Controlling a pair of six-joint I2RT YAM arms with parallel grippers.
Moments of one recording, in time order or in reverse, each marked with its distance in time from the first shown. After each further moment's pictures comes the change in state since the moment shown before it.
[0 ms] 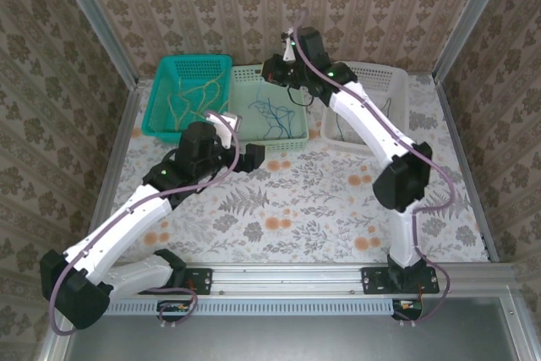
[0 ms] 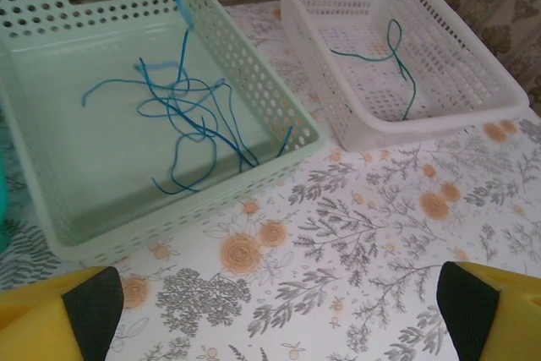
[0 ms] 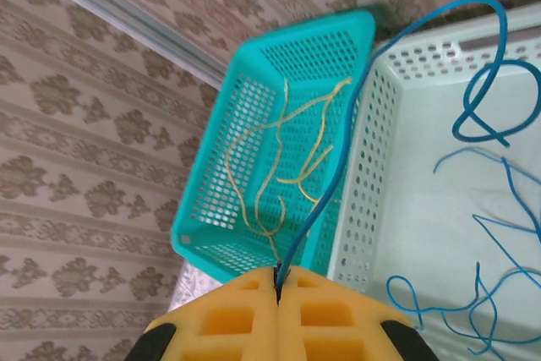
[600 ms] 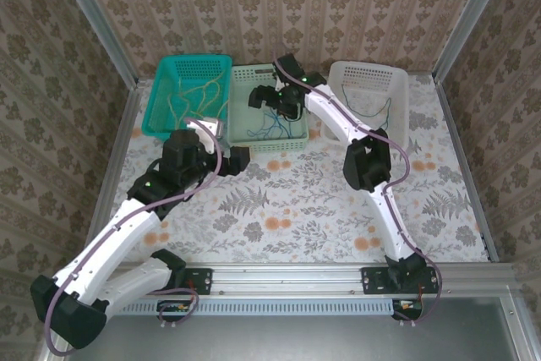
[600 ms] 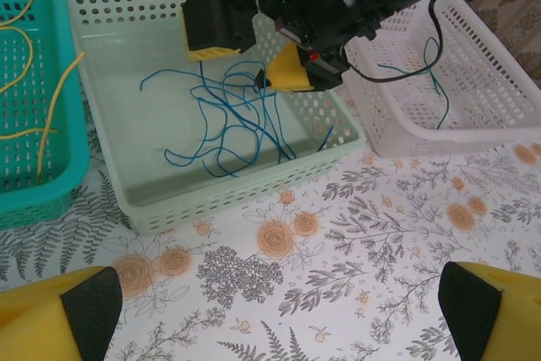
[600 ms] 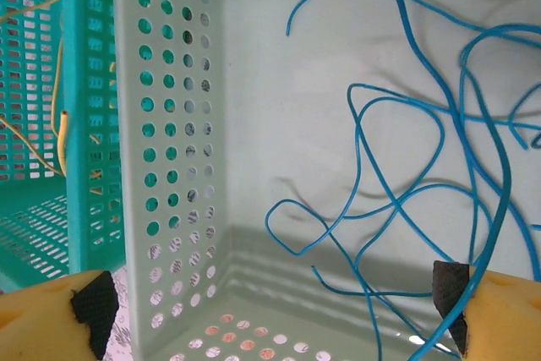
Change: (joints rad) left arm 0.069 -0.121 -0.058 -0.060 -0.024 -0.035; right arm -0.027 0.376 0.247 -0.294 -0.024 -0.016
